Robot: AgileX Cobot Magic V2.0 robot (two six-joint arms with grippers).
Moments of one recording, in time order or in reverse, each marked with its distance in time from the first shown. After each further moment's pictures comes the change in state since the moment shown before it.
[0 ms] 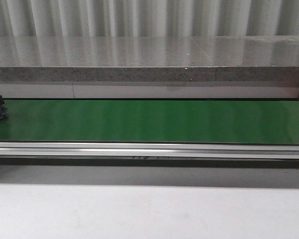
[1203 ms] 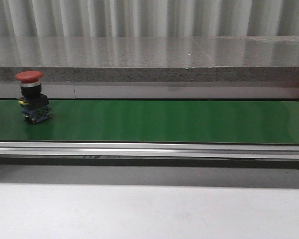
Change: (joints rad) left arm -0.130 -0.228 -0.058 0.003 0.131 0.002; right arm 0.000 0.000 0.000 0.000 0.000 0.000
